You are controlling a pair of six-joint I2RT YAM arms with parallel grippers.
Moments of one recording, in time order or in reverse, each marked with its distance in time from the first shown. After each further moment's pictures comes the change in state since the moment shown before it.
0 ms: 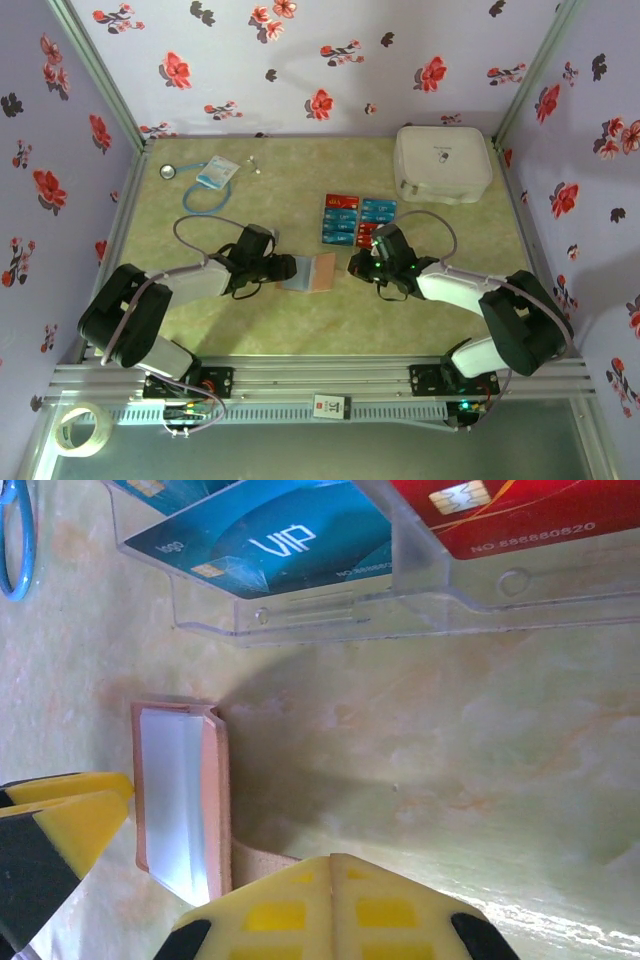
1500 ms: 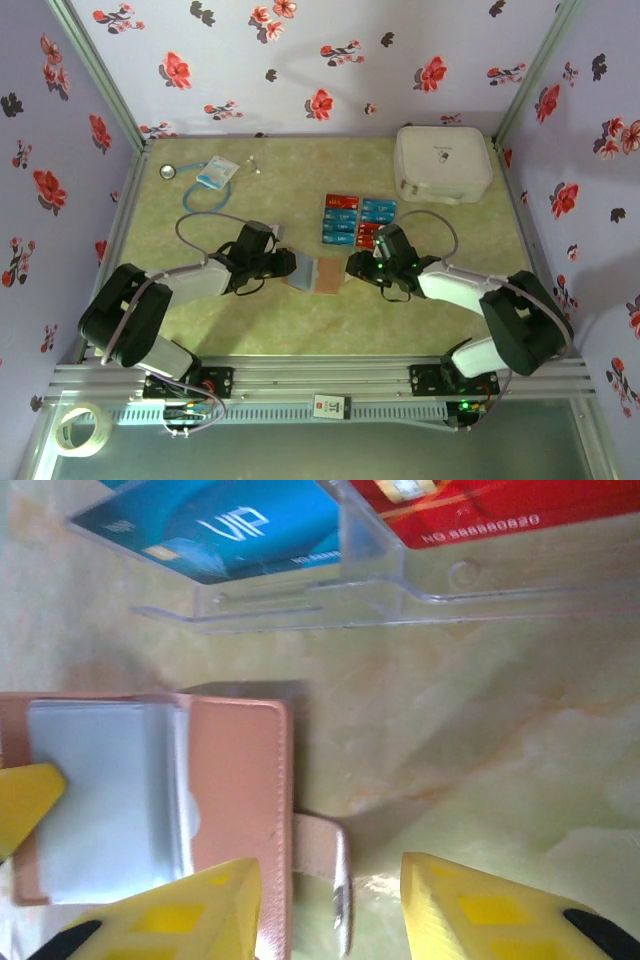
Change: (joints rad) left arm 0.000 0.002 0.002 0.097 0.074 0.003; right arm -0.017 -0.022 0.009 -0.076 -0.003 -0.064
